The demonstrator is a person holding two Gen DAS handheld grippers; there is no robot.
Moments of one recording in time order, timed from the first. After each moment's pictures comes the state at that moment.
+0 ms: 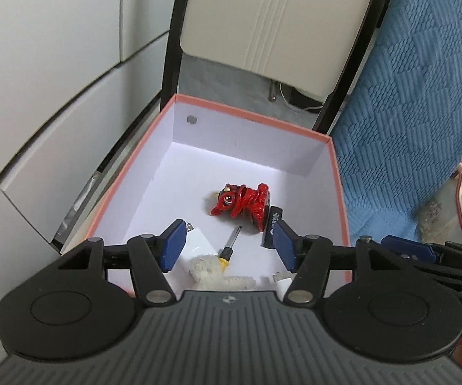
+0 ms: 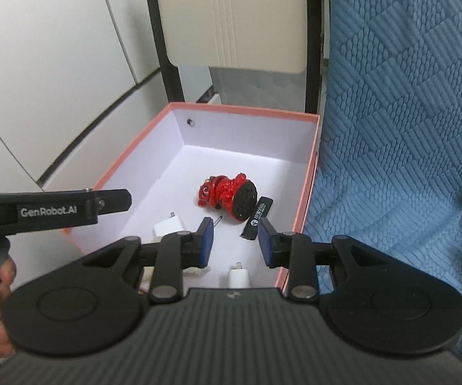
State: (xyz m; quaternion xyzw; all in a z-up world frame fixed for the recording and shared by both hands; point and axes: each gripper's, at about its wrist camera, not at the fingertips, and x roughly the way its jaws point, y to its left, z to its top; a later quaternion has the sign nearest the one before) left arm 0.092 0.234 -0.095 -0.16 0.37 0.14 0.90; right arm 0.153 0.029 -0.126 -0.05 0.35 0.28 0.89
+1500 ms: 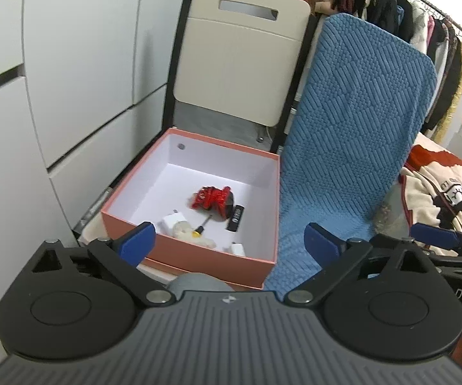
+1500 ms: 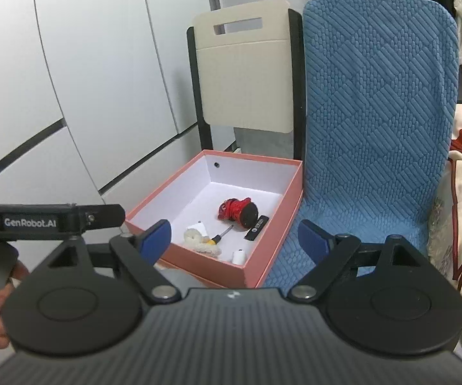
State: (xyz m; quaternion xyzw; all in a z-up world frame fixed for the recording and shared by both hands) left arm -0.068 0.118 -0.012 -0.14 0.29 0.16 0.93; right arm 0.023 -0.099 -0.068 -0.03 0.24 0.34 0.91
